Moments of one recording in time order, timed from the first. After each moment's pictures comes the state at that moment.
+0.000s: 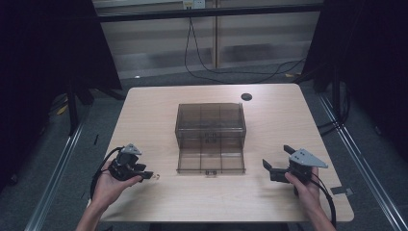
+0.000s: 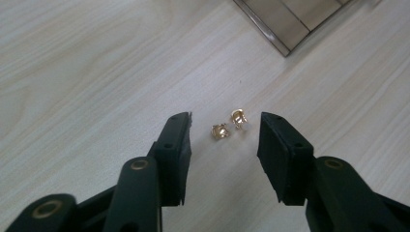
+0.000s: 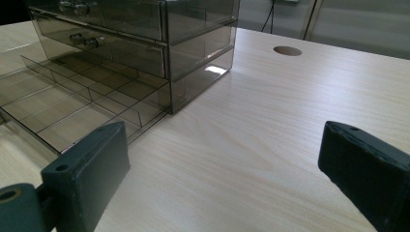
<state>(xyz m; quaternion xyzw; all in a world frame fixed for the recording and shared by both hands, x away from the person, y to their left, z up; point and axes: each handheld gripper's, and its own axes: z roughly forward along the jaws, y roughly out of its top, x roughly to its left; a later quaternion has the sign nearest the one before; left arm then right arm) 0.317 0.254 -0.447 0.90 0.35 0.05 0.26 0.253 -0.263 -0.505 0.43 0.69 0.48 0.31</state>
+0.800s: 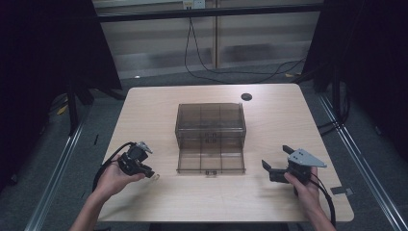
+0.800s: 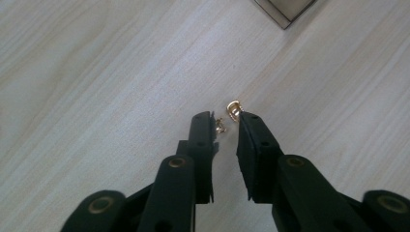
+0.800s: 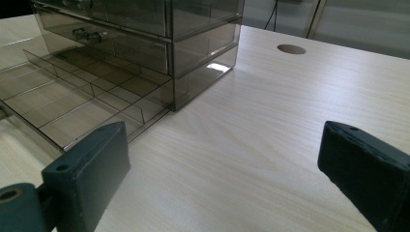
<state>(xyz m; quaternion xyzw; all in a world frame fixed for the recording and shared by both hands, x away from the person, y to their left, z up) 0.336 0.232 -0.446 0.93 0.31 0.01 0.18 0.254 -0.261 -0.505 0.43 0.70 0.48 0.31</state>
